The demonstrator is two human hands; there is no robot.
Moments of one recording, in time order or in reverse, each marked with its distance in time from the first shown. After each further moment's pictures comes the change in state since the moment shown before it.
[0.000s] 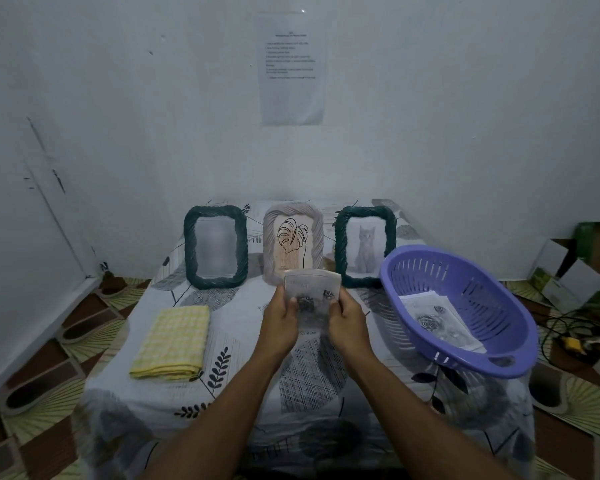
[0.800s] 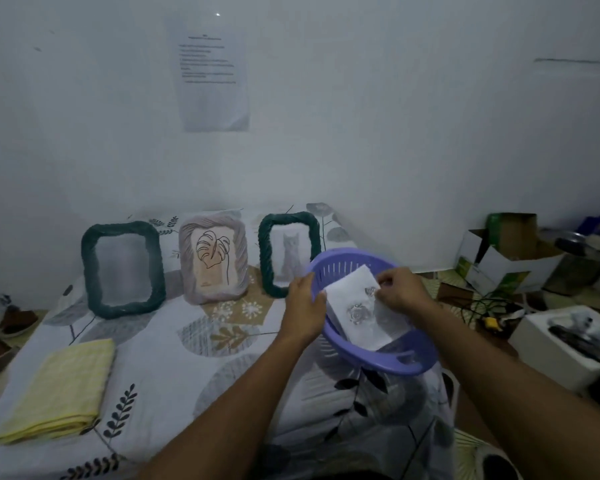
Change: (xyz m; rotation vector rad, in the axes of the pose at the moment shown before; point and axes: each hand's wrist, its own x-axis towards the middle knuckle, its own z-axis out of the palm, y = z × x) left_hand 0.020 0.064 0.150 0.207 -0.310 0.026; right_hand 0.077 0.006 -0.223 -0.647 0.092 0.200
